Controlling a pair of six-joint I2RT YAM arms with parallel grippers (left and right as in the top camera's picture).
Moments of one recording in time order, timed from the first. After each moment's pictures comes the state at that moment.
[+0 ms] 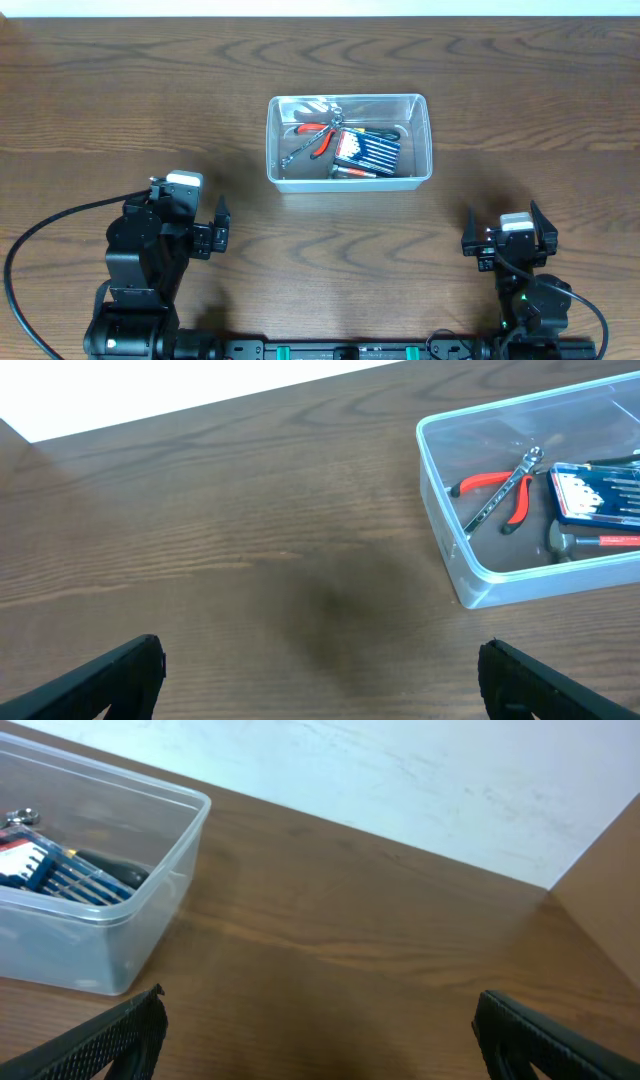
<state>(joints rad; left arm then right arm) -0.06 0.57 0.71 -0.68 -0.01 0.17 -0.01 0.02 0.08 -0.25 0.01 -0.28</state>
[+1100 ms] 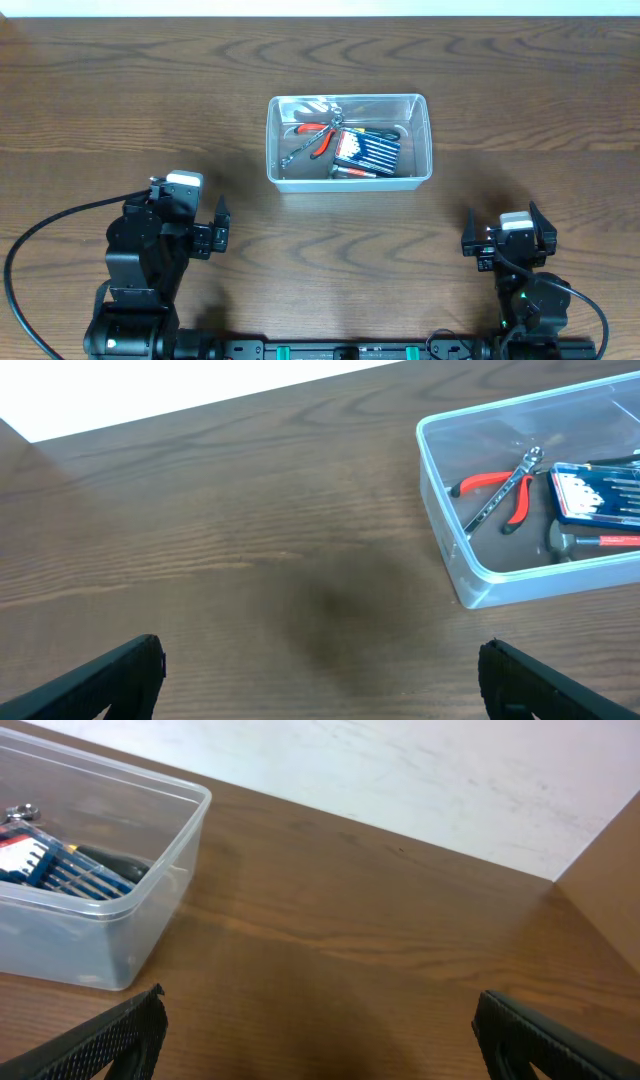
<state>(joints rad) -0.06 0.57 0.71 -0.68 -0.01 0.18 -0.01 0.04 0.08 -0.25 0.01 -0.27</state>
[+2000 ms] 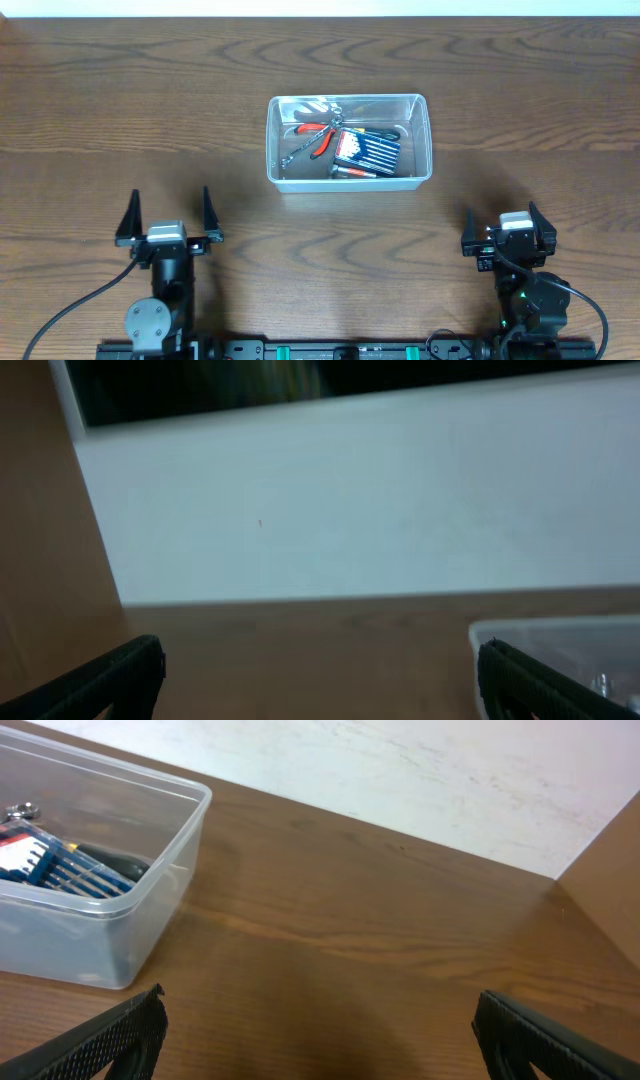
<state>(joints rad) 0.01 0.02 0.07 0.11 -0.04 0.10 -0.01 0.04 0.08 -0.24 0.01 -0.26</state>
